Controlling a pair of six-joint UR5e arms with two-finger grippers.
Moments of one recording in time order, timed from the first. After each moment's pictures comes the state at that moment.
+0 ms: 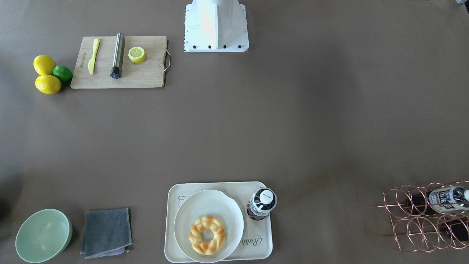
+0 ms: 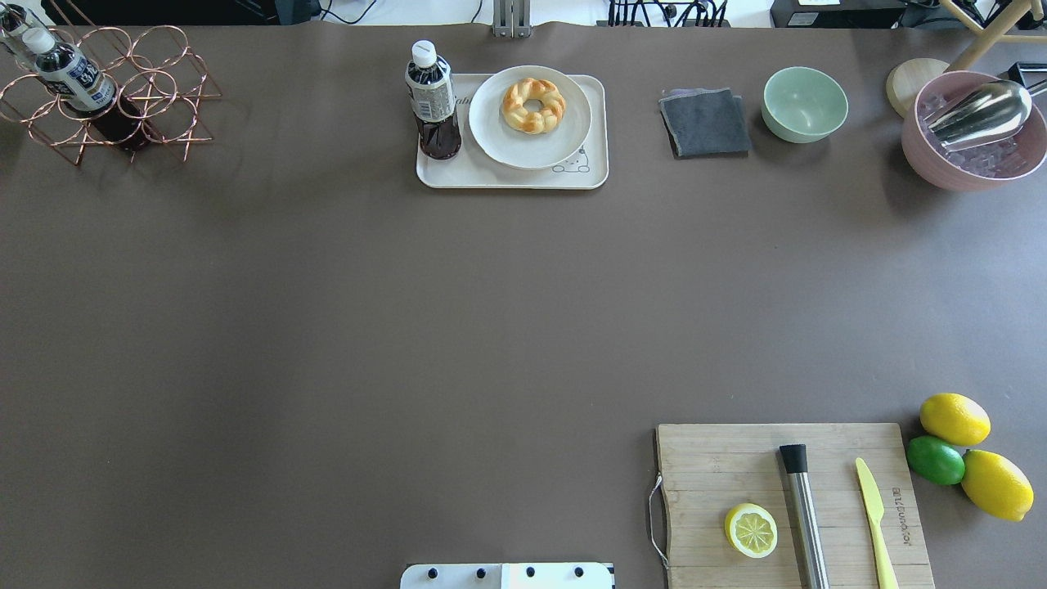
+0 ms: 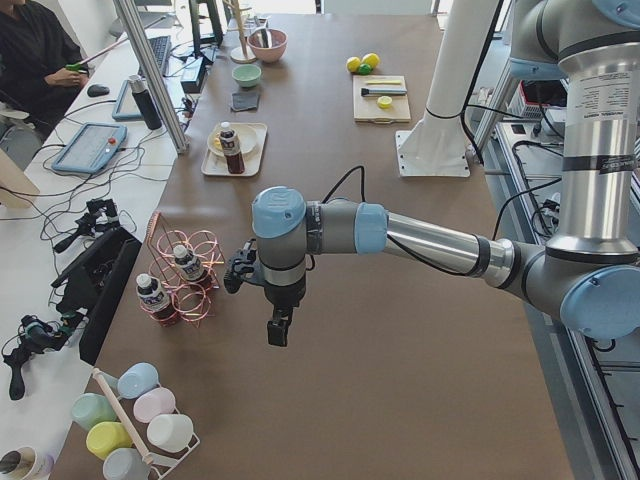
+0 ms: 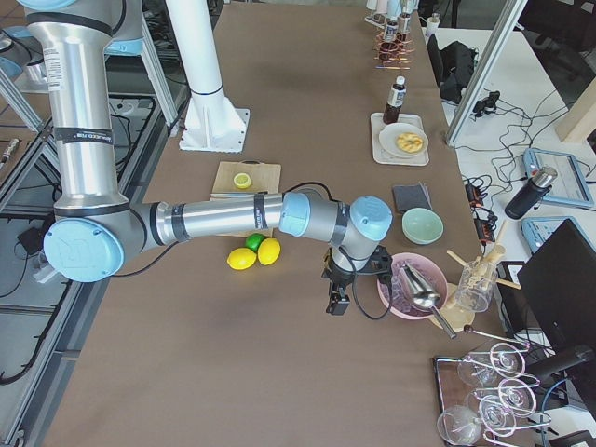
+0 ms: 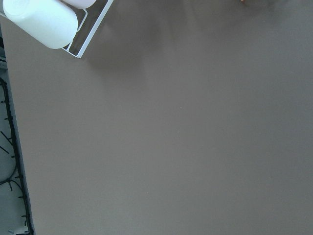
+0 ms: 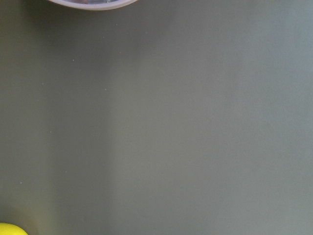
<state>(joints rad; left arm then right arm) -1.65 -1.53 -1.86 -1.30 -2.21 0.25 1.53 -1.52 1.65 -1.90 2.27 -0.23</state>
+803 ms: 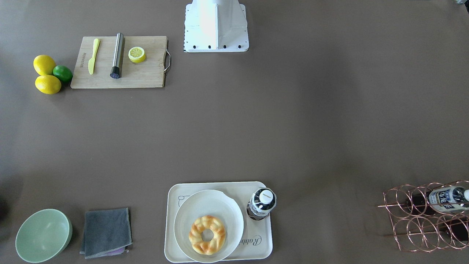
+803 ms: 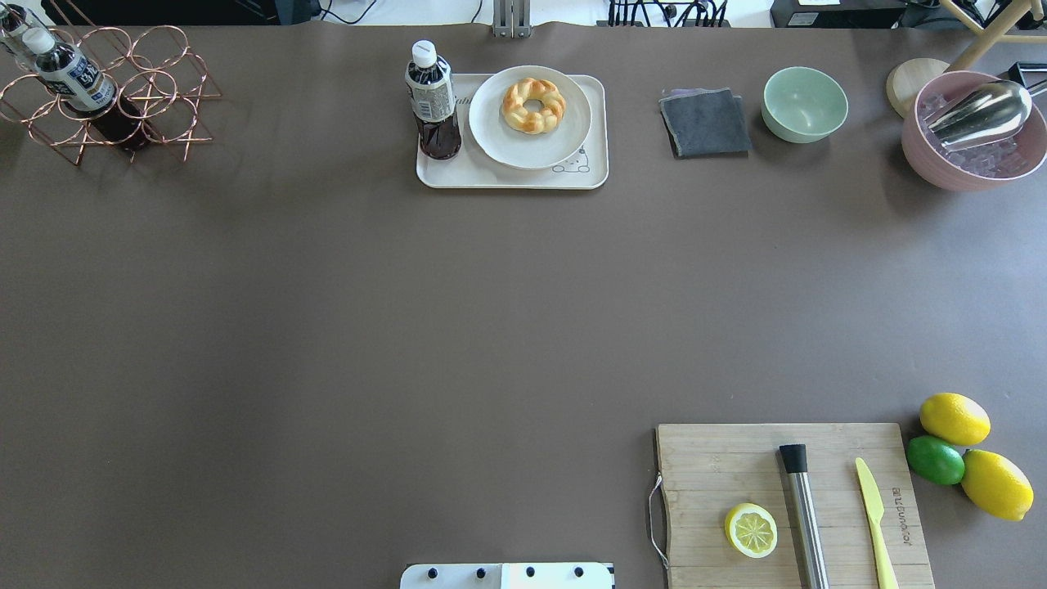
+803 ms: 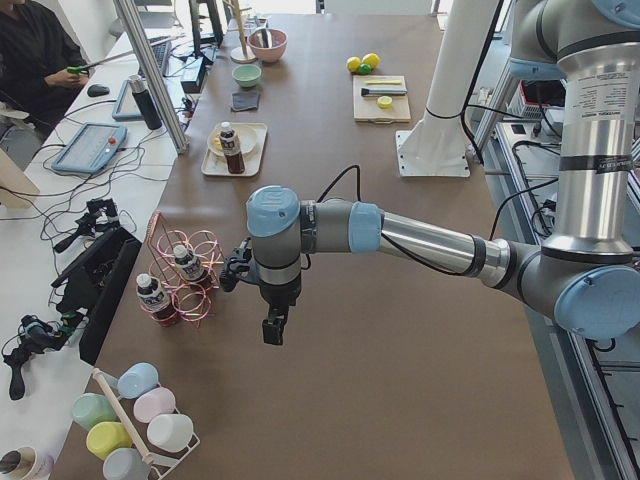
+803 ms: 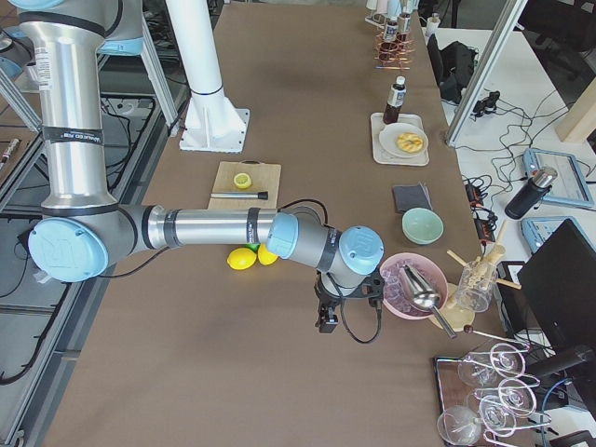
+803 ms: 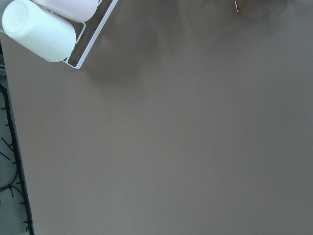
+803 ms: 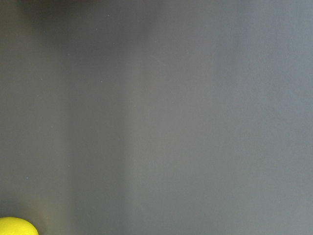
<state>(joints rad) -1.65 -1.55 -1.85 -1.30 -2.21 0.25 1.59 -1.55 1.61 -1.90 2.35 -0.27</state>
